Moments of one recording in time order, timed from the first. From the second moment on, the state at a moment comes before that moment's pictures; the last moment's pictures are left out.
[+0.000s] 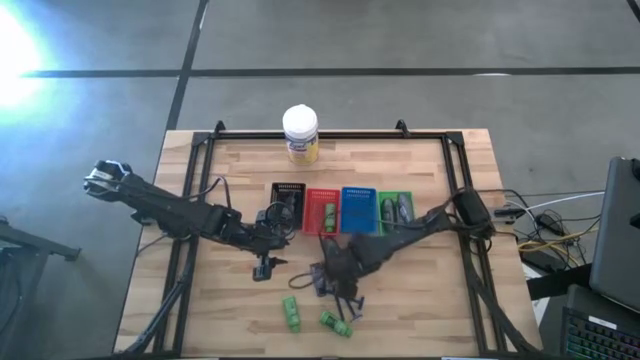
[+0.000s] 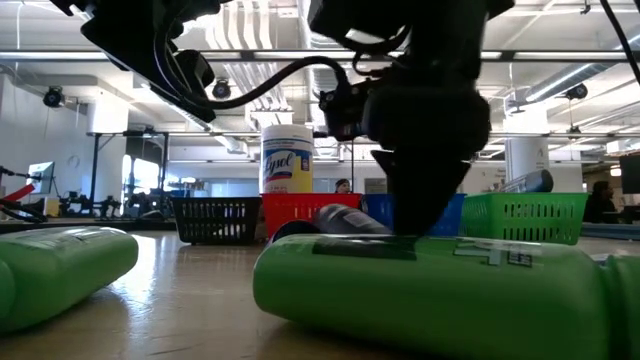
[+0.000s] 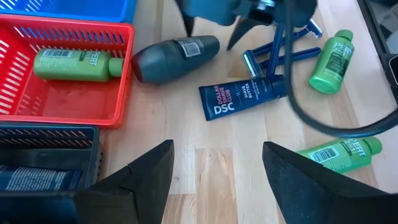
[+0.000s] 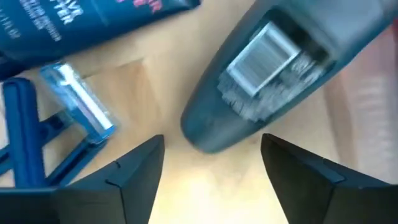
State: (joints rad) left arm -0.32 1.26 0.84 -0.39 -0.13 -0.28; right arm 0.33 2.08 1.45 -0.77 0.13 0.67
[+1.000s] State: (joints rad) left arm -0.32 1.26 0.84 -0.39 -0.13 -0.27; right arm 0.24 2.12 1.54 -0.72 0.29 1.20
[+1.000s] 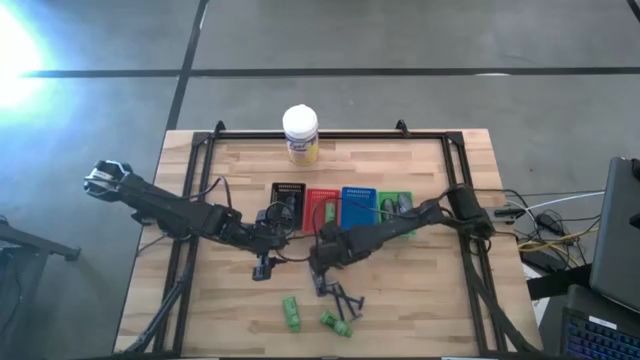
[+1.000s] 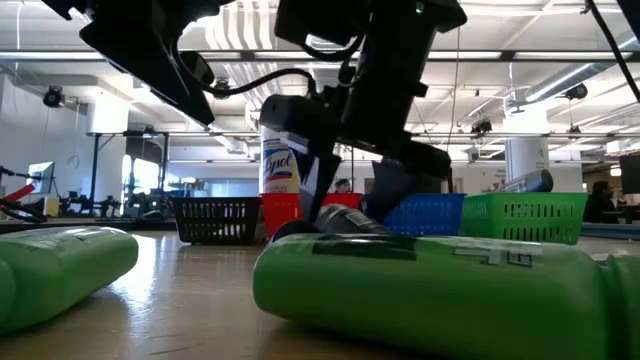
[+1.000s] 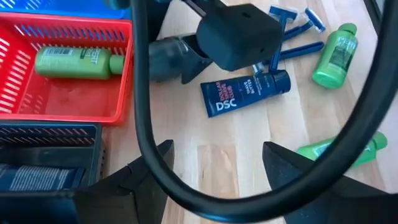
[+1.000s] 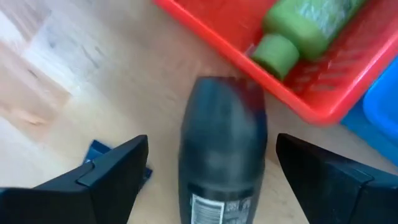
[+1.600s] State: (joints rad) left arm -0.32 1.26 0.84 -0.39 -0.13 -0.26; right arm 0.25 2.16 1.55 -0.73 0.26 1.18
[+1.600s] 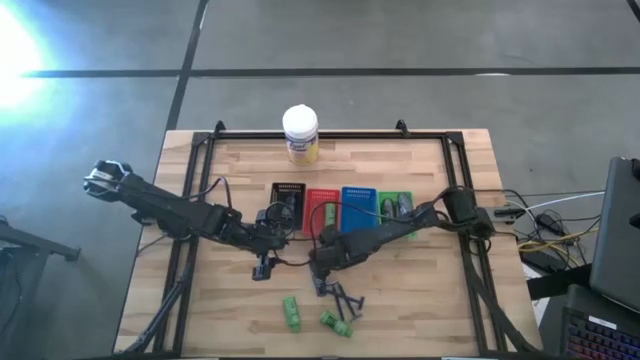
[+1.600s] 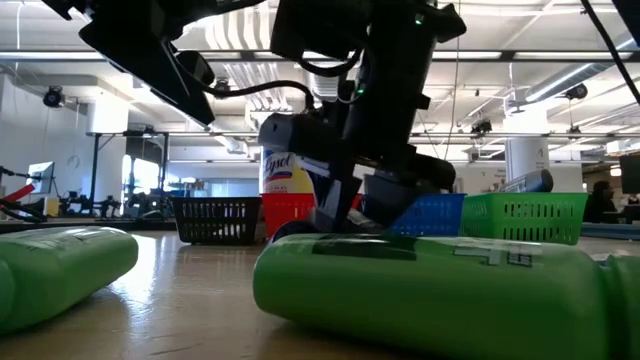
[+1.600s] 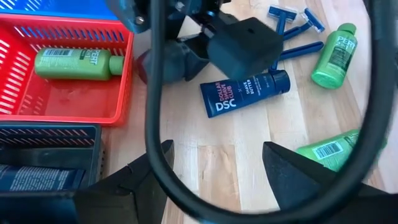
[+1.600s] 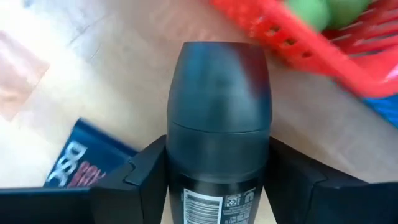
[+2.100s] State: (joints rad) left arm -0.32 1.26 0.84 -0.37 -0.13 -0.26; right arm 0.33 2.04 1.68 -1.04 0.18 1.33
